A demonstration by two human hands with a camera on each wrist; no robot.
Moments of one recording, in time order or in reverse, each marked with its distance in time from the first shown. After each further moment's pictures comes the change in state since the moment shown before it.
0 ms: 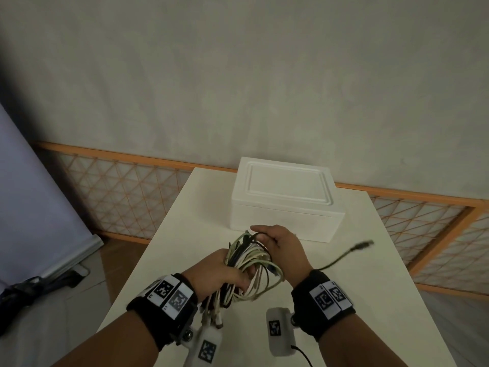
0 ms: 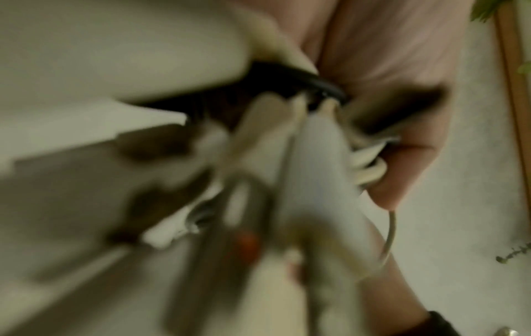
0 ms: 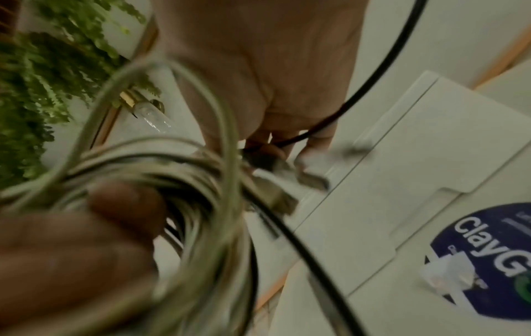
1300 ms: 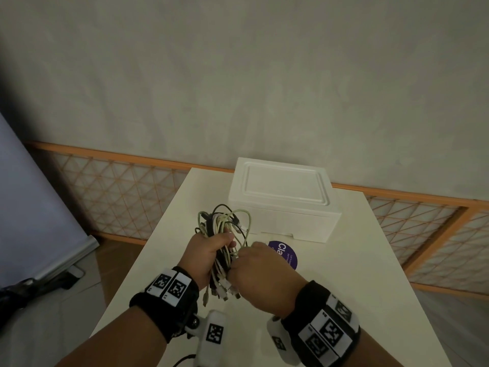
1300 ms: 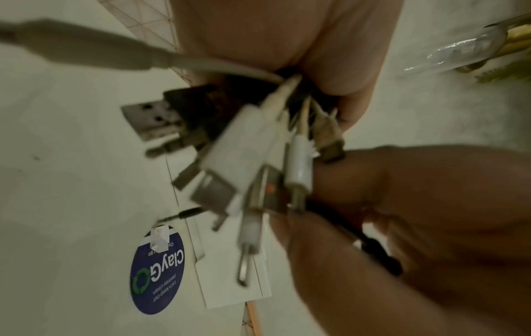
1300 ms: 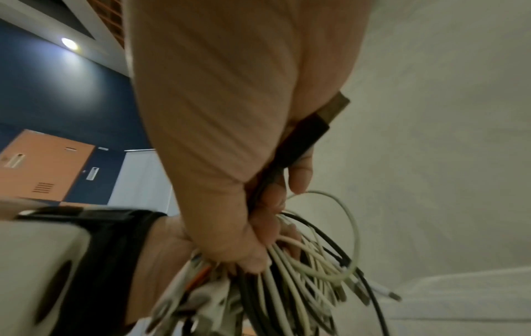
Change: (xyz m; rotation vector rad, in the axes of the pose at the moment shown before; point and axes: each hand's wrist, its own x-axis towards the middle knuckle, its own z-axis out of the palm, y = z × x) left_hand 0.020 0.005 -0.006 -0.451 0.531 0.050; right_hand -0.033 -0.063 -0.005 -0.950 -0.398 -0.833
